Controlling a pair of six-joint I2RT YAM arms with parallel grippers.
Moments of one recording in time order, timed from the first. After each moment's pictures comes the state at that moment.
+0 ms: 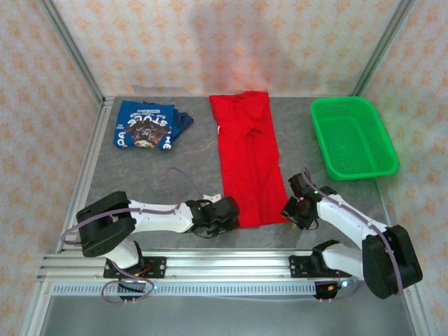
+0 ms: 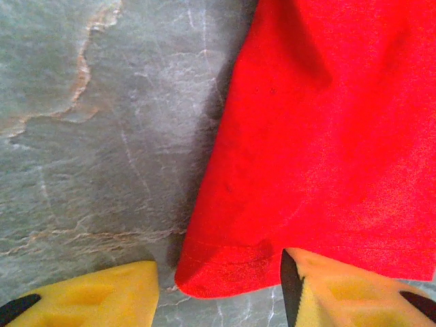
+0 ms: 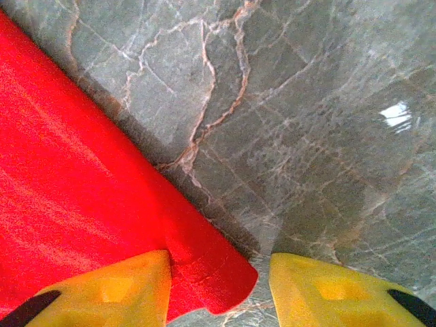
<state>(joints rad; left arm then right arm) -1.09 1.58 0.76 -0.29 -0.06 -1.41 0.36 1.15 0.50 -0.74 -0.12 0.98</state>
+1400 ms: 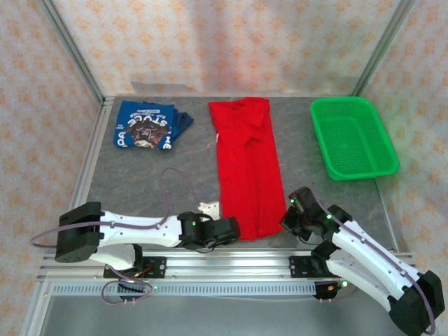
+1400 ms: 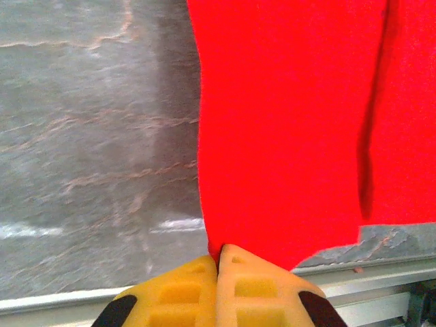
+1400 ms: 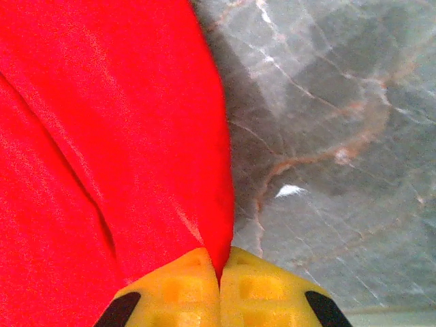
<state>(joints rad) -1.32 1.37 0.80 -0.58 -0.29 -1.51 0.59 0.71 0.45 -0.91 -0.14 1.18</state>
